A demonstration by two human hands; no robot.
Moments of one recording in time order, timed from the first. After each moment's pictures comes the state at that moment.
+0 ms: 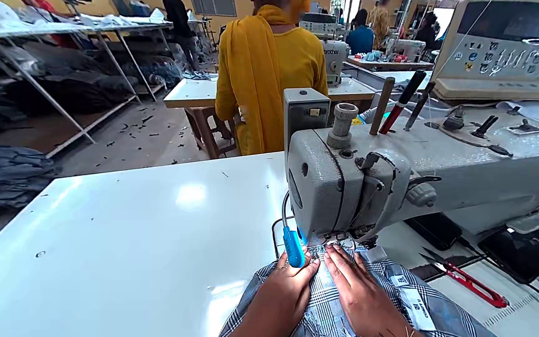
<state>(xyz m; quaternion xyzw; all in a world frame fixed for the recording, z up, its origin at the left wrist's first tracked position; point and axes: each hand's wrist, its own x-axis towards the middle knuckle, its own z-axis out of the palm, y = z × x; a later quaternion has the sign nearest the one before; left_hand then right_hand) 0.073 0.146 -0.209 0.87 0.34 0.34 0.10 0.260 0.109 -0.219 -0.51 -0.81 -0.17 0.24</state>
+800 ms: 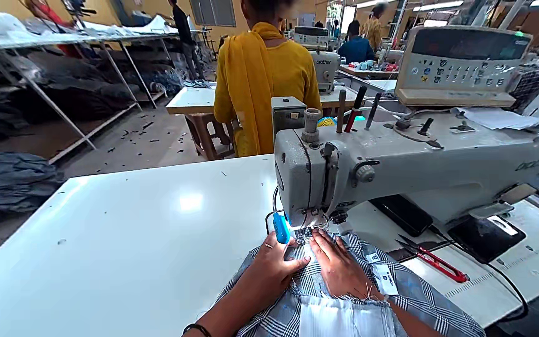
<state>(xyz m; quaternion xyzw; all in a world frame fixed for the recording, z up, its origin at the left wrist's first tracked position) 0.057 0.155 -0.208 0.91 0.27 0.30 0.05 0.257 0.114 -0.221 -0.52 -0.80 -0.12 0.27</state>
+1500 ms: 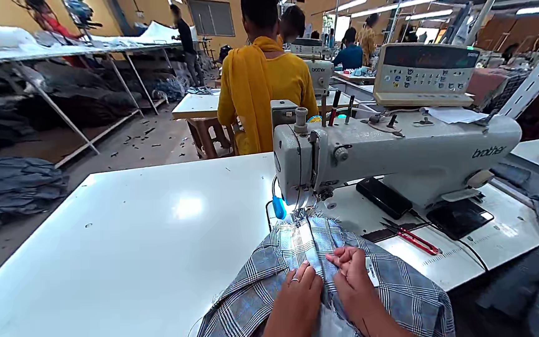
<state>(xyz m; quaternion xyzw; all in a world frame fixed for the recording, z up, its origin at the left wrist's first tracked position) 0.109 0.034 -0.181 0.88 0.40 0.26 0.09 0.248 0.021 -0.166 -0.61 -0.59 0.28 0.44</state>
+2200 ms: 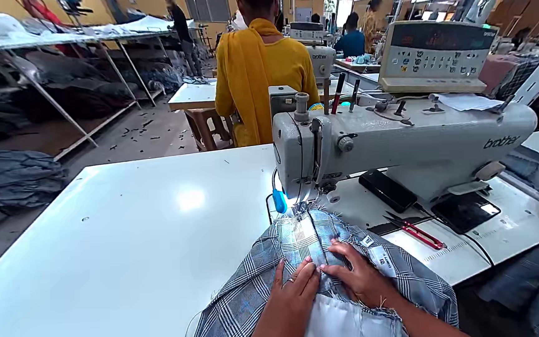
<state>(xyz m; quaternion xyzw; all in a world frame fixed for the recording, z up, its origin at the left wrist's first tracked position) 0.089 0.037 -0.214 0.88 0.35 0.32 0.01 0.299 0.047 -0.218 -0.37 -0.85 0.02 0.38</state>
